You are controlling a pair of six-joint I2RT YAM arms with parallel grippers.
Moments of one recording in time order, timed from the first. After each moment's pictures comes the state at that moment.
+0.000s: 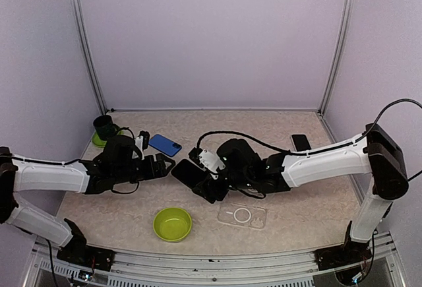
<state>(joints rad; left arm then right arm) -0.67 1.29 0.55 0.21 0.01 -0.65 1.11 1.76 1.10 0.04 0.04 0.02</state>
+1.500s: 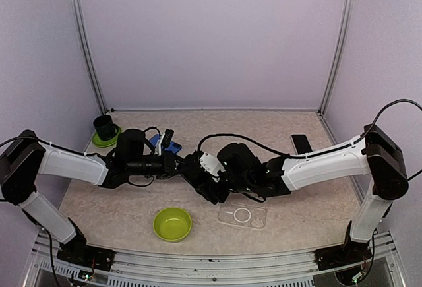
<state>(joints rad) -0.66 1.54 0.64 0.51 0.52 -0.79 1.12 1.76 1.06 0.07 0.13 -0.03</state>
